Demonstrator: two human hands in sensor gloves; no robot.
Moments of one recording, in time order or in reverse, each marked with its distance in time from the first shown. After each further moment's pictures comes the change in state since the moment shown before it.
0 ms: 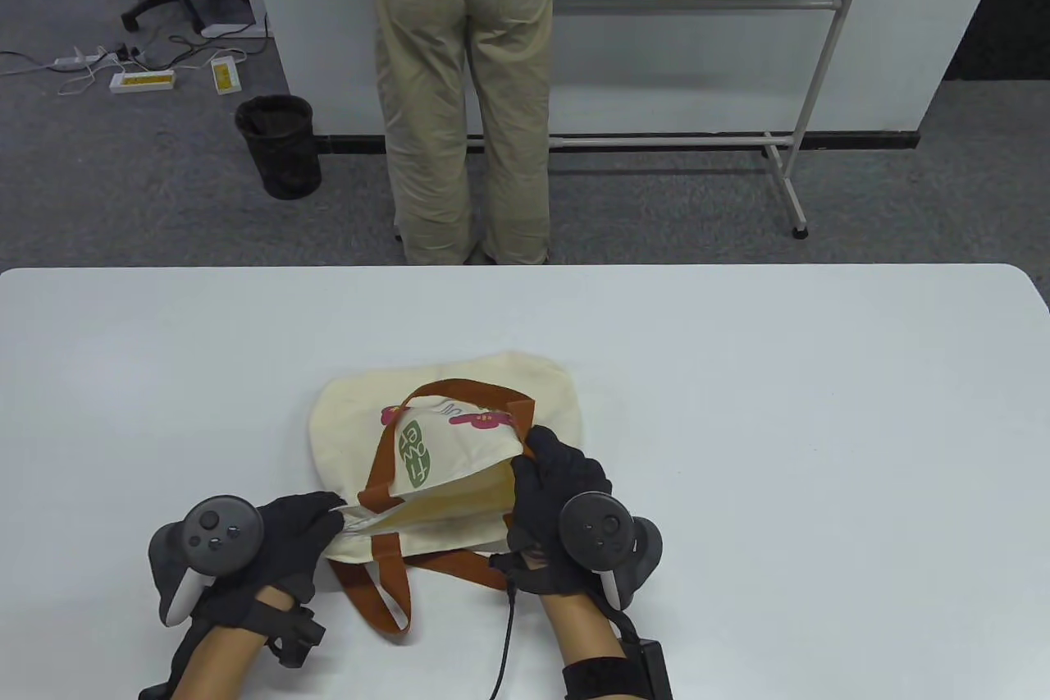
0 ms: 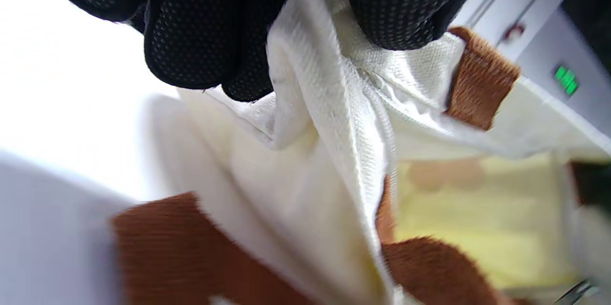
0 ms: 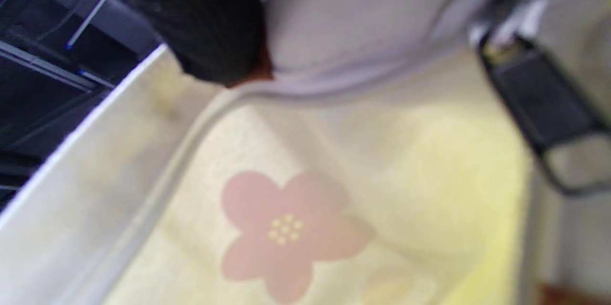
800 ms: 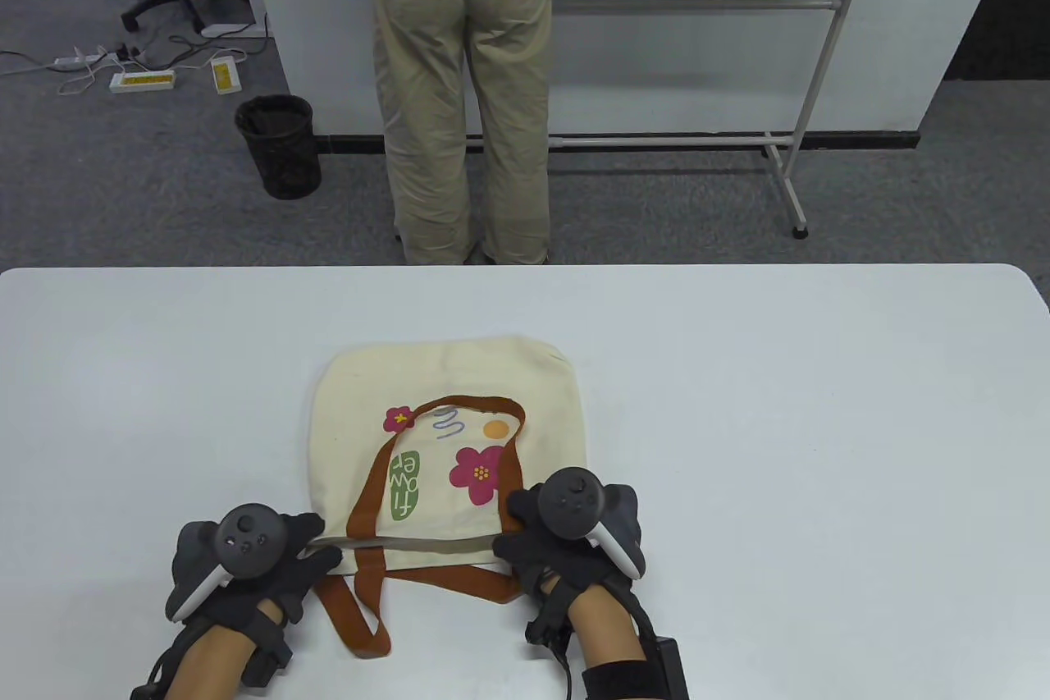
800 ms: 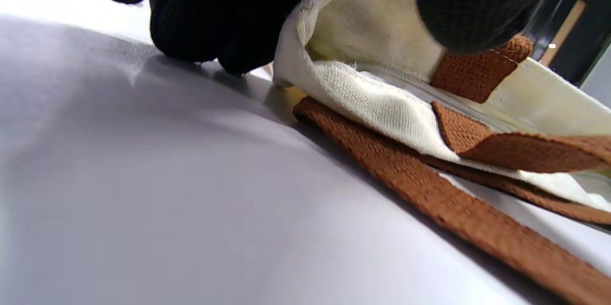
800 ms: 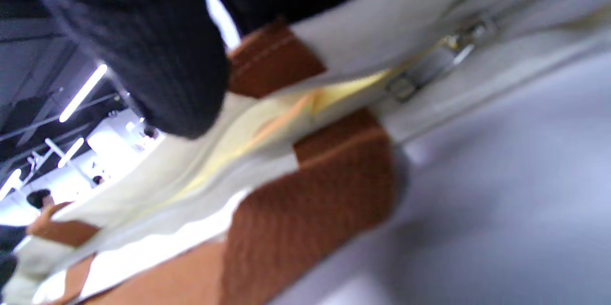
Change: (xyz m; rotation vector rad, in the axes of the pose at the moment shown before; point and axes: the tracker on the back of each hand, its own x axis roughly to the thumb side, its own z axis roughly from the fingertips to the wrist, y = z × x) left_hand -0.037 -0.030 -0.002 -0.197 0.048 -0.230; right_hand -0.036 0.036 0.011 0.762 0.153 0.200
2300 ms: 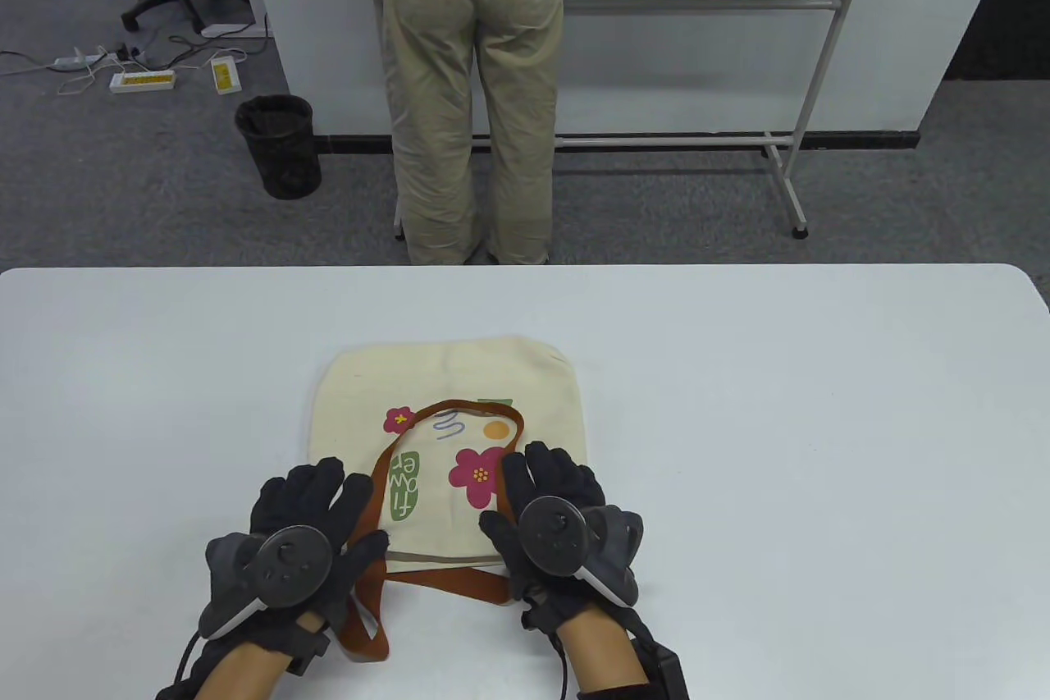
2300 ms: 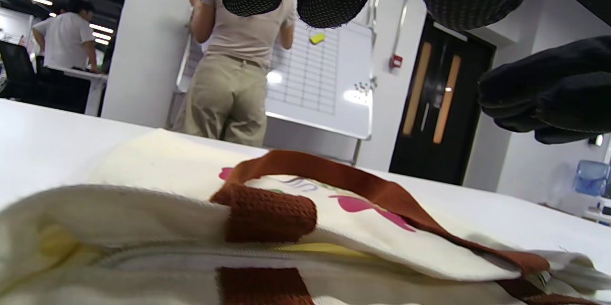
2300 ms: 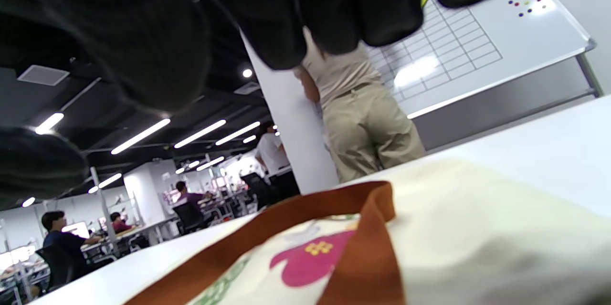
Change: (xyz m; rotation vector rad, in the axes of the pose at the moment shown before) left_hand 0.085 0.036 0.024 0.257 -0.217 -0.119; right_hand 0.049 -0.033 0.035 -0.367 -0.190 0.213
